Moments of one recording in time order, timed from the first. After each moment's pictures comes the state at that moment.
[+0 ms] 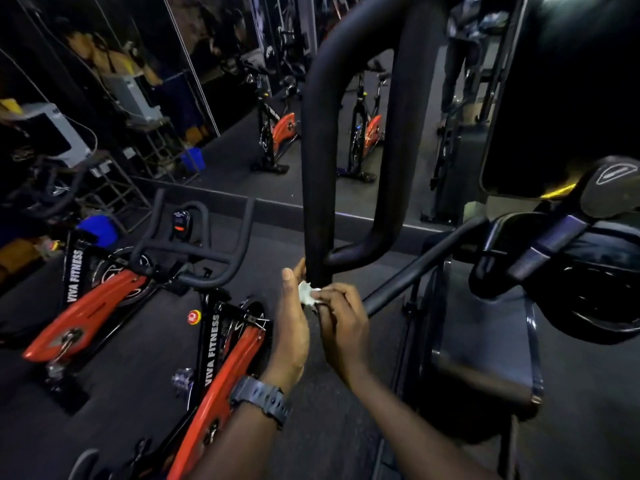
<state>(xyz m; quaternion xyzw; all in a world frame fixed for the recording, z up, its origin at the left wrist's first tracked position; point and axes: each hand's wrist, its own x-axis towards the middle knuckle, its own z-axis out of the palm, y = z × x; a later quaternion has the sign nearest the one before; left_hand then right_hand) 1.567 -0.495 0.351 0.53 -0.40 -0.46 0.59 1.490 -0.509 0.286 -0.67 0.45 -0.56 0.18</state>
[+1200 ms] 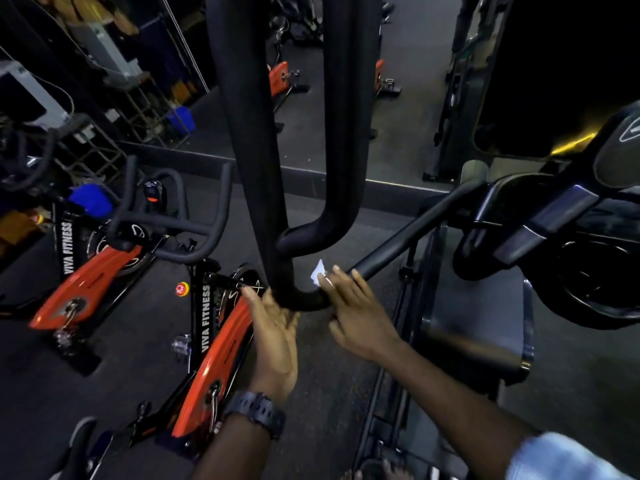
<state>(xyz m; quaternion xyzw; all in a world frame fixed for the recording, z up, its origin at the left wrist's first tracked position) 1.530 -0.495 0.292 0.57 -0.20 -0.50 0.63 1.396 -0.555 0.200 -0.88 0.42 -0.19 0.09</state>
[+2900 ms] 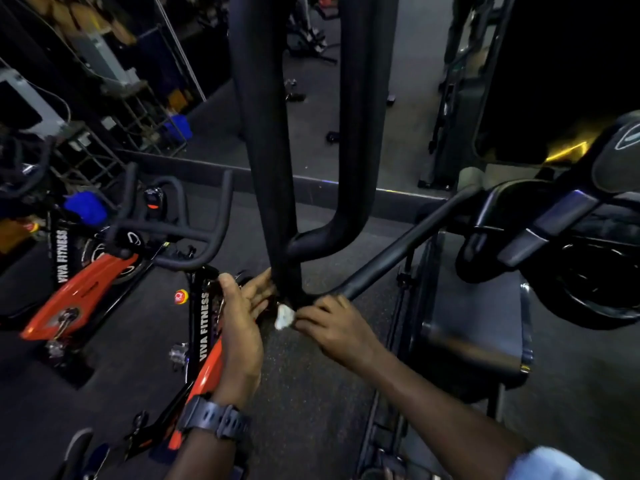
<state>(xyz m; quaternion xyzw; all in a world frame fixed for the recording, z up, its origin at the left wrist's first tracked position) 1.573 -0.490 0.333 0.60 -0.34 -0.42 0.58 1.437 -0.541 0.230 -0.89 0.30 -0.35 -0.02</state>
